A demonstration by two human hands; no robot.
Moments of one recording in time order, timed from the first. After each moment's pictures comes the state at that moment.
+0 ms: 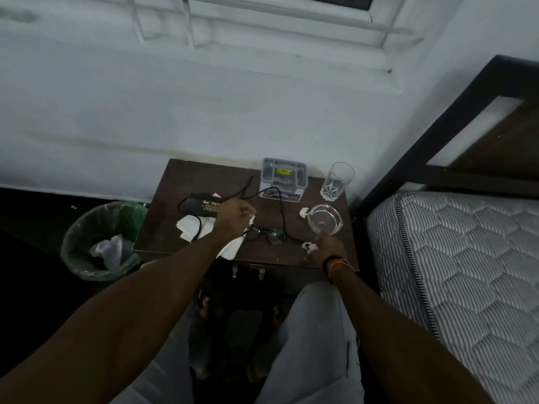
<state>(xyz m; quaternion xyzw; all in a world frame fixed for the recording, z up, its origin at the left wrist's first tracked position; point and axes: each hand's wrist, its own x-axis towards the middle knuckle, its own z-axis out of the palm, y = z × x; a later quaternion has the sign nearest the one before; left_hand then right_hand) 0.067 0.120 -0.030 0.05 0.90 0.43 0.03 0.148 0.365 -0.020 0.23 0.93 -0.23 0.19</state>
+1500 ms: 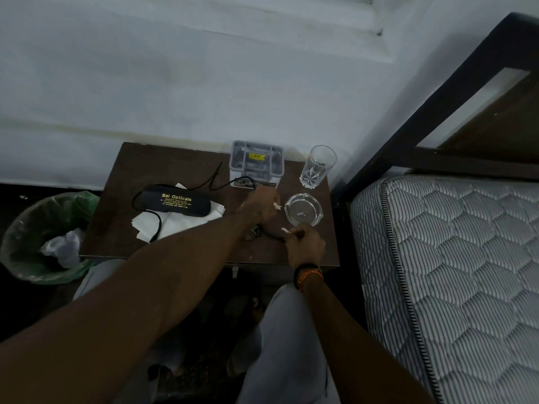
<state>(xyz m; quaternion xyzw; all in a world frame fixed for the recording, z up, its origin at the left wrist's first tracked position) 0.011 0.254 -0.050 0.22 0.92 0.28 0.16 0.142 0.364 -0.052 0.32 0.87 -0.39 -0.03</state>
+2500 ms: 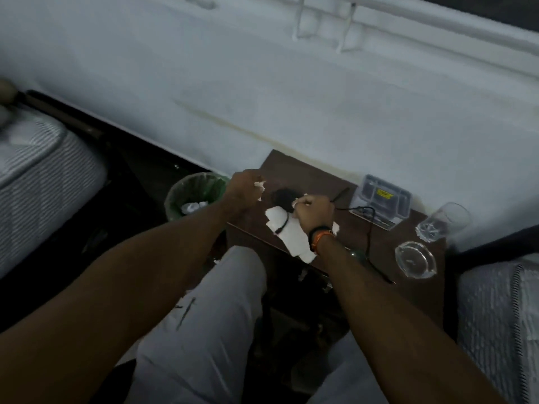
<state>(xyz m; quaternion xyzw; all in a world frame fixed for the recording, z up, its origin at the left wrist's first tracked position) 0.071 -0.067 -0.001 -0.10 0.94 0.33 -0.03 0.081 0.125 0.017 0.03 0.90 -0.43 0.06</state>
